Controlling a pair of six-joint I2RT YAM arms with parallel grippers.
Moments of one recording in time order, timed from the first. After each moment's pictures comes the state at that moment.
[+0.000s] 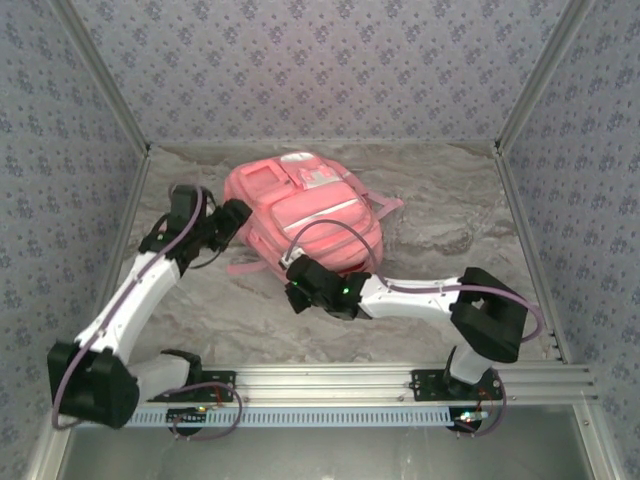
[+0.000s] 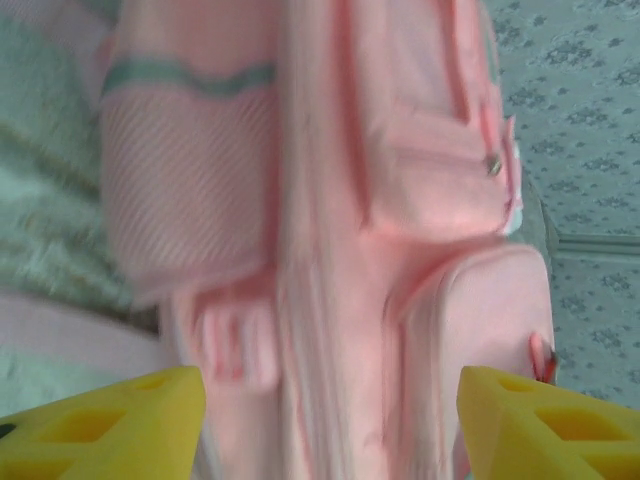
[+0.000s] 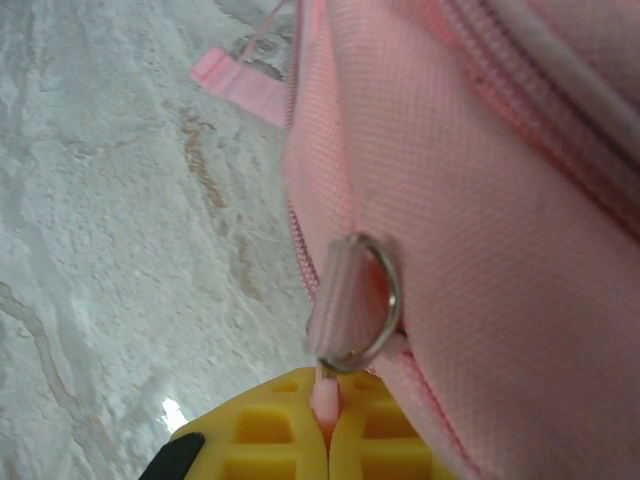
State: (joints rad) left arm -0.25 1.11 0.89 -0.49 0.22 -1.06; right arm 1.14 1.64 0.99 -0.12 0.21 0.37
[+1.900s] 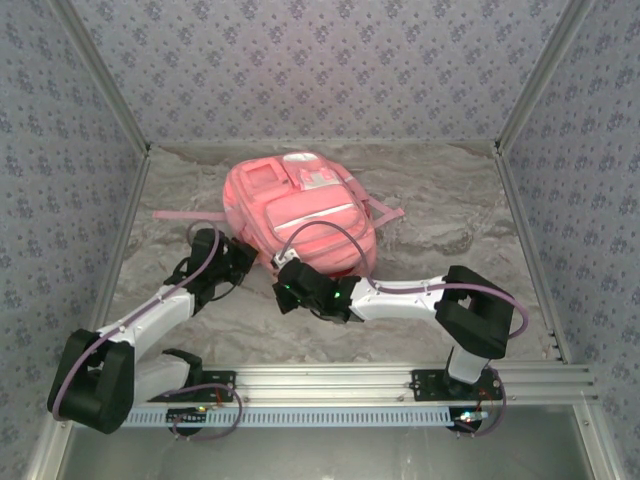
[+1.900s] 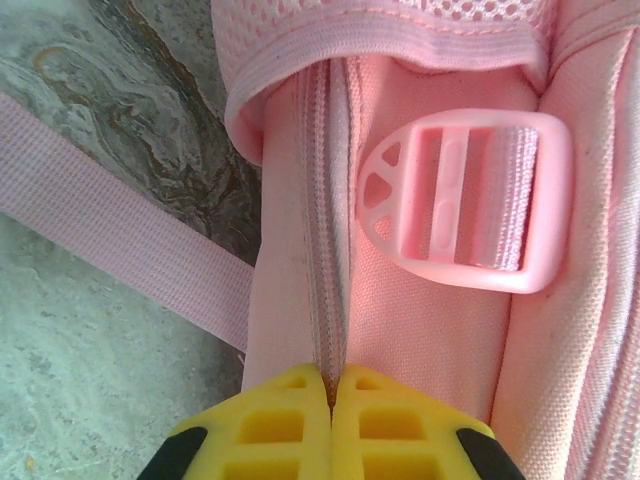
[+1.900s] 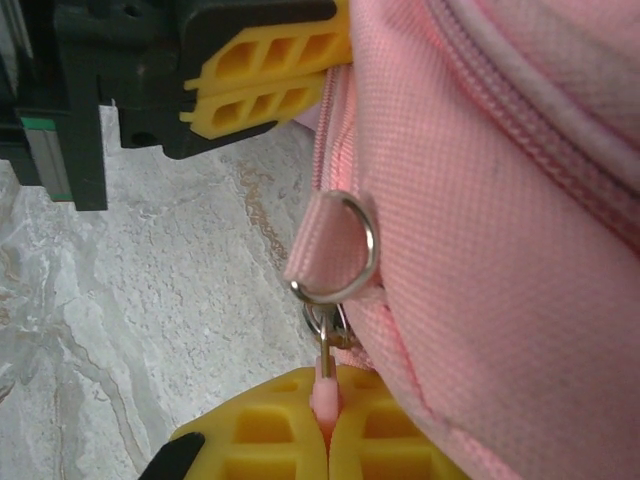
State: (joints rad) left arm -0.34 1.13 0.47 0.02 0.19 -1.27; right arm 1.16 1.70 0.99 0.01 0.21 0.47
